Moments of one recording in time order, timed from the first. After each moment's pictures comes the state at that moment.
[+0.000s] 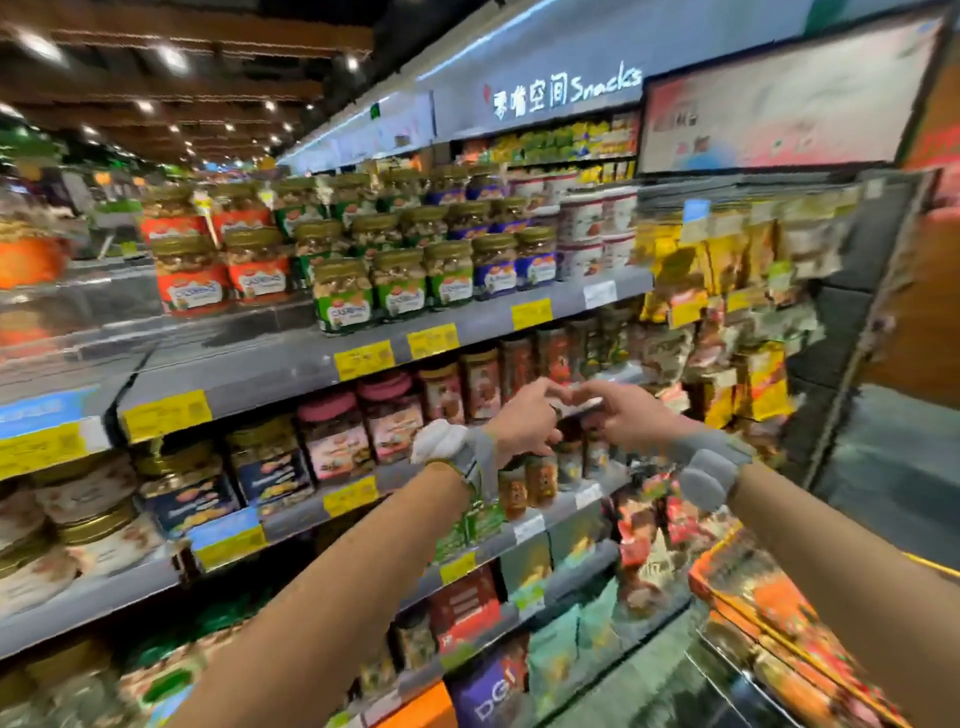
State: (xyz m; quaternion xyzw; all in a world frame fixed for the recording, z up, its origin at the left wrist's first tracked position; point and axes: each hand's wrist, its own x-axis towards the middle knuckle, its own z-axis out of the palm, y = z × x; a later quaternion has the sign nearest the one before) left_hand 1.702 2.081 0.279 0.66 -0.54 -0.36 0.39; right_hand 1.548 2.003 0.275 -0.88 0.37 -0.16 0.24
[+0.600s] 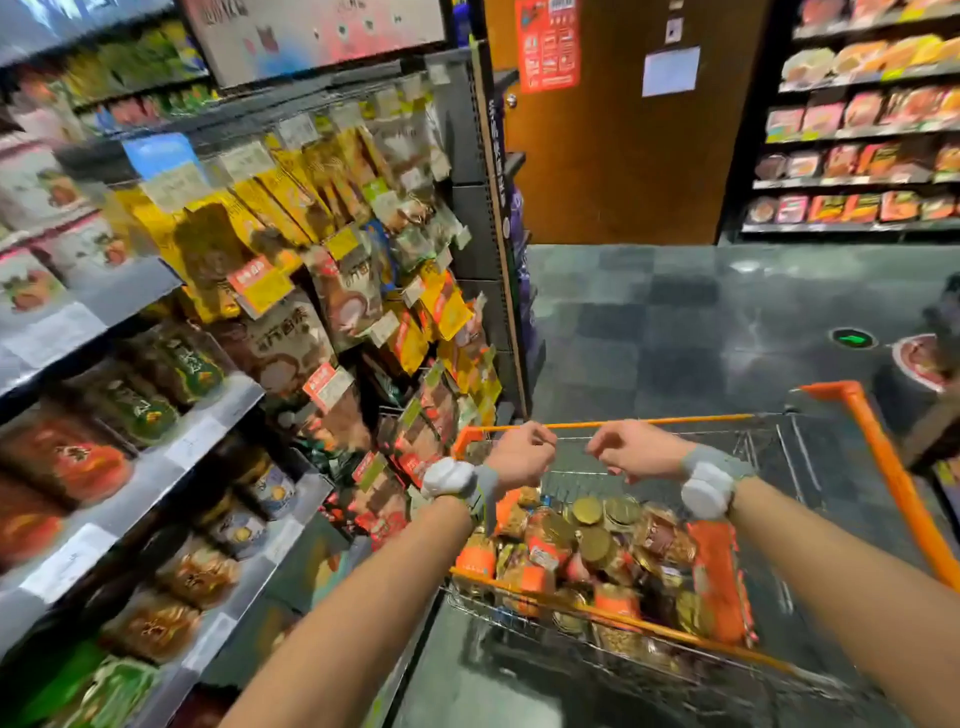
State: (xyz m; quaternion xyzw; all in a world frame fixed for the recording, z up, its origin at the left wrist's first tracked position) left_hand 1.244 1.834 0.099 0.54 -0.68 -0.47 0.14; right_hand 1.044 1.870 0.083 -0.62 0.69 -0.13 0.35
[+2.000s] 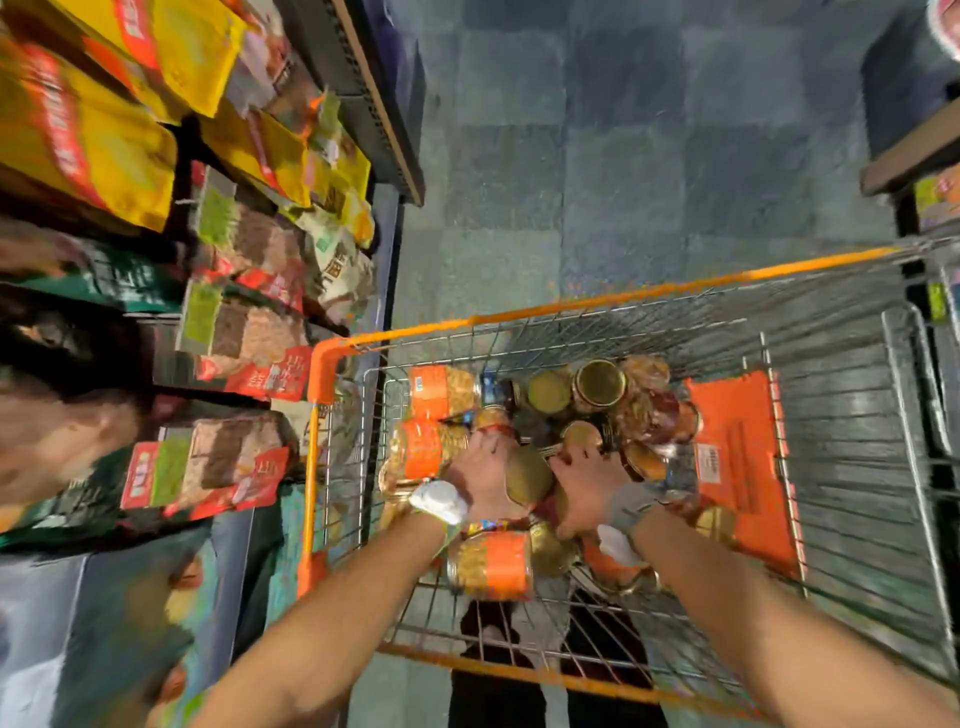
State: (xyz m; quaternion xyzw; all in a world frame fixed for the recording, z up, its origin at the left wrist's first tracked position) left_hand 1.211 1.652 -0.308 0.36 -0.83 -0.37 -0.22; right_hand 1.041 1.743 -0.302 -0.57 0.65 0.26 0.43
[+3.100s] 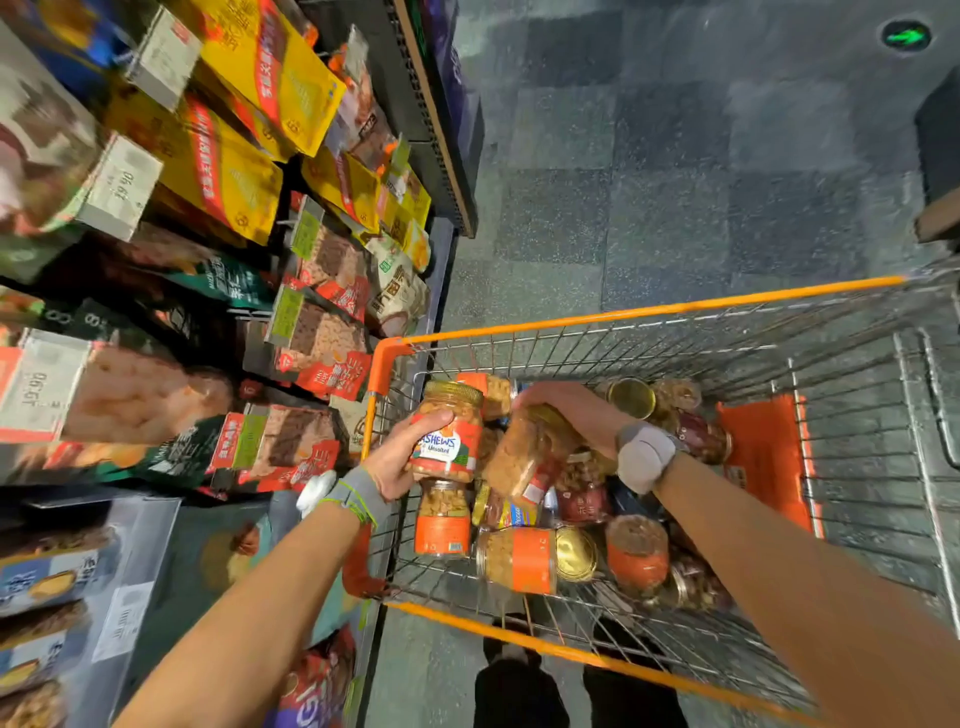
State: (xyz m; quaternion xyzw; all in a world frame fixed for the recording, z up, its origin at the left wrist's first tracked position) left_hand 1.303 1.592 -0.213 0.55 -0.33 -0.77 0.06; right_hand 1.048 1.664 -0.208 -0.27 0.64 -0.28 0.66
